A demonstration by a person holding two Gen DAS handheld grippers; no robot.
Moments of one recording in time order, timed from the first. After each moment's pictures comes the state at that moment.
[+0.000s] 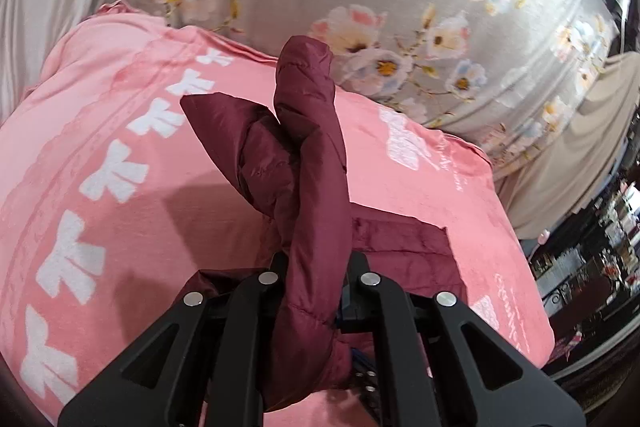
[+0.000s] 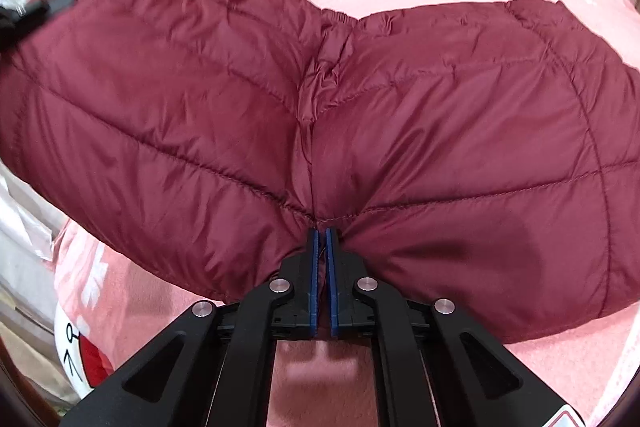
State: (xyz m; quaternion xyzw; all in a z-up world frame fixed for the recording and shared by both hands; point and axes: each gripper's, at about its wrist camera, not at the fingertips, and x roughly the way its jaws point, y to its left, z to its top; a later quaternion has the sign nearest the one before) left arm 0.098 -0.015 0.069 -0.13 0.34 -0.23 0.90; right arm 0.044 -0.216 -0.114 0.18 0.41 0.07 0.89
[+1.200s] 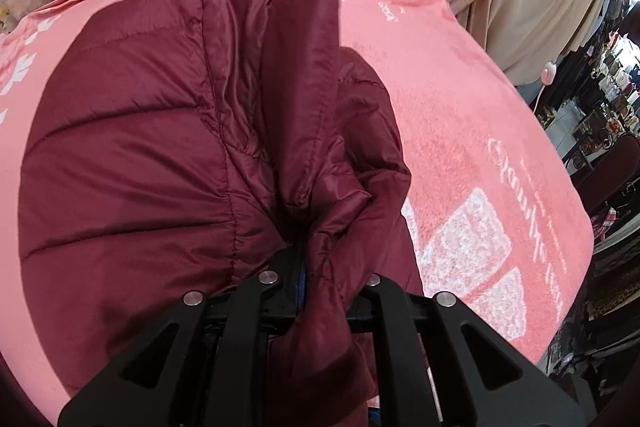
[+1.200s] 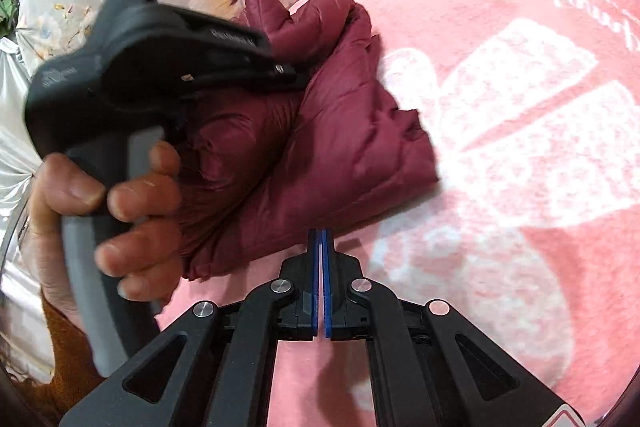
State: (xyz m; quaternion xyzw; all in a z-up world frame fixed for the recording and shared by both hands) left arm 0.102 -0.312 -0.049 0.06 0.48 -0.31 0.82; right arm -0.080 -0.334 -0.125 0.34 0.34 -0.02 0.88
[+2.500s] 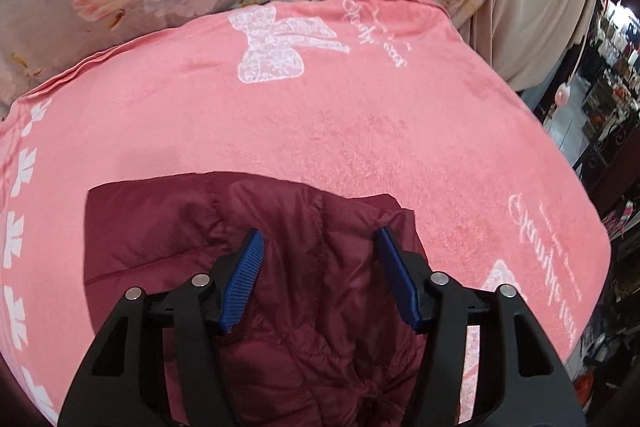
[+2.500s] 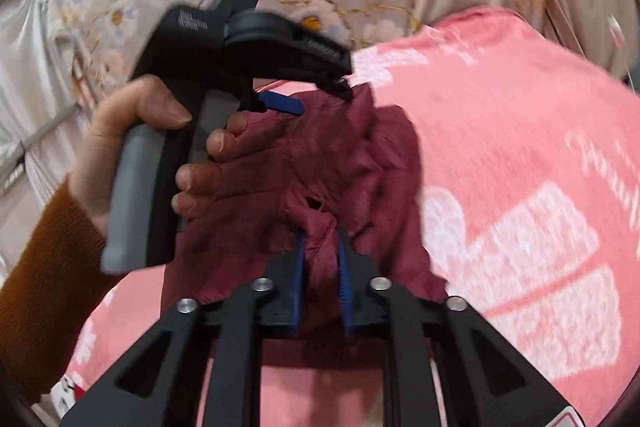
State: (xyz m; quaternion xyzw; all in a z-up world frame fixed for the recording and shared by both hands) left arm 0.183 -0.352 0.011 0.14 0.44 -0.32 0.83; right arm -0.054 -0.367 -0.058 0.25 0.27 -0.05 0.93
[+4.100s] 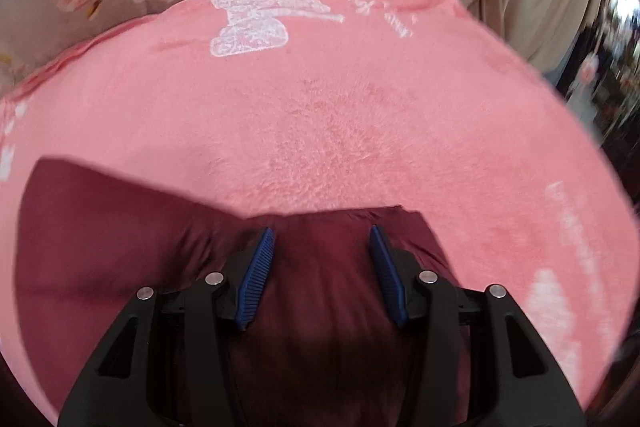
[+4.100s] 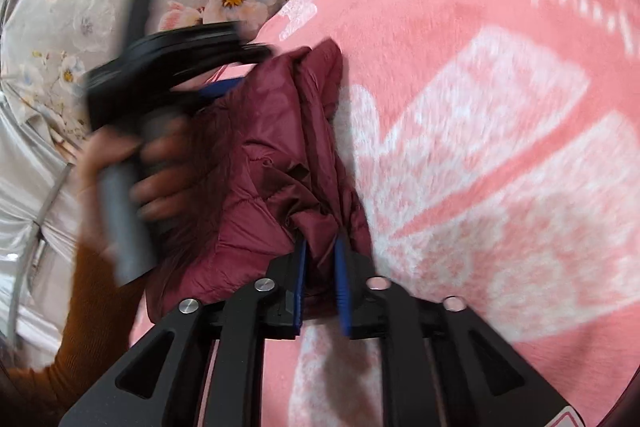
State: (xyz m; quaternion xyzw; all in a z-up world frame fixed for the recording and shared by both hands) left arm 0.182 -0.367 -0.047 0.12 0.43 -0.33 0.83; right arm -0.070 -0.417 -0.107 0.36 0.32 -0.06 0.87
